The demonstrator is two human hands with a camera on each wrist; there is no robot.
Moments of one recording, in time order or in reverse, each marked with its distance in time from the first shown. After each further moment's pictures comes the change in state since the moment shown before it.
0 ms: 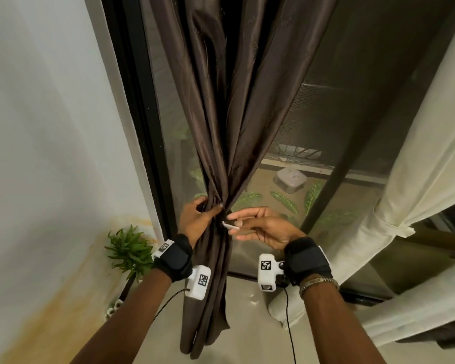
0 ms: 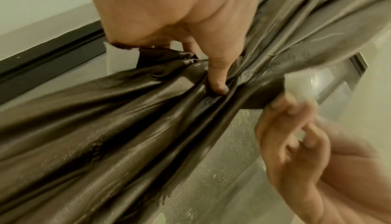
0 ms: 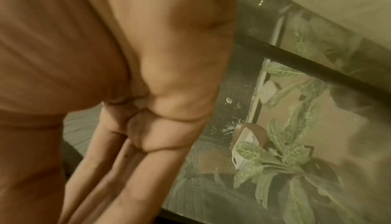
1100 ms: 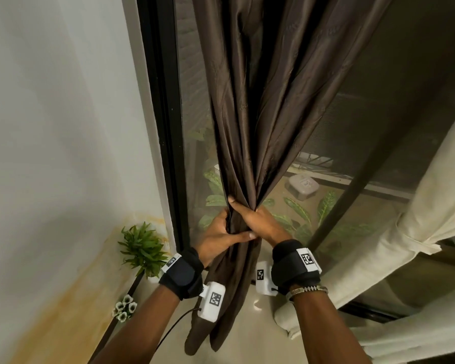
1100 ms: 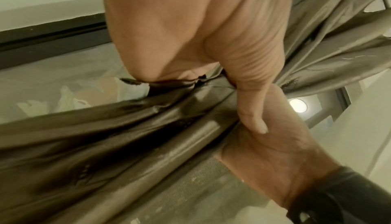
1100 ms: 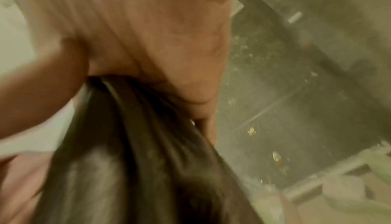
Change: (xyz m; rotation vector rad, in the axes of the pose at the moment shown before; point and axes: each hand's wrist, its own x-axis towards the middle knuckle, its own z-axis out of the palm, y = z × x) left_hand -0.038 0.000 -0.006 -0.202 -0.380 -0.059; right_hand 0.043 -0.011 0.076 -0.558 0.419 -0.082
